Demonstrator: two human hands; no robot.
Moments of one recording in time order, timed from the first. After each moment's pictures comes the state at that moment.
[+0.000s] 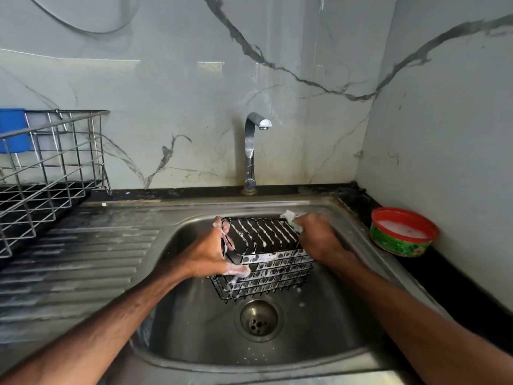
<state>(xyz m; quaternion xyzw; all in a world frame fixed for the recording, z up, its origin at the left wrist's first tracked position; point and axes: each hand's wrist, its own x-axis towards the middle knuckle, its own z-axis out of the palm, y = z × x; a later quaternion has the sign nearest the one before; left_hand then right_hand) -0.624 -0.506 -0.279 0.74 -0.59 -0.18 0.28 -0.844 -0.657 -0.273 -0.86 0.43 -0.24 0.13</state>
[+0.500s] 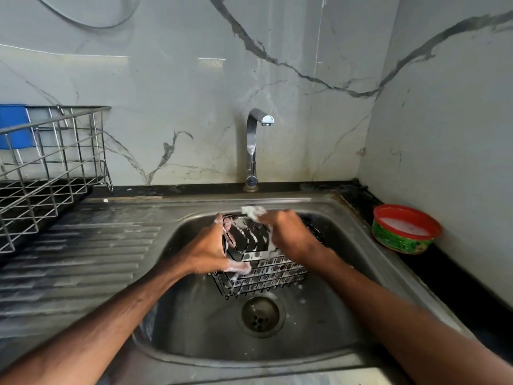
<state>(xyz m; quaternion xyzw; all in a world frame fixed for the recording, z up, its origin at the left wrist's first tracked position) -0.626 -0.504 -0.276 0.73 -0.59 -0.18 0.28 -0.804 -0.621 -0.263 -0.92 0.31 -0.20 0.15</state>
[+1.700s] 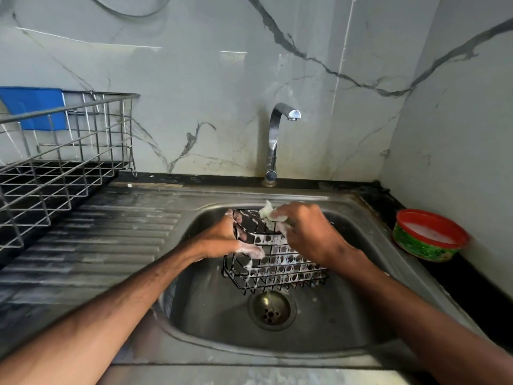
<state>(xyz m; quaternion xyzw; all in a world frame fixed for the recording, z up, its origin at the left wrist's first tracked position) -0.615 -0.503 -0.275 0.74 -0.53 -0.28 0.31 -0.819 -0.587 -0.234 -0.93 0.24 -0.24 0.13</state>
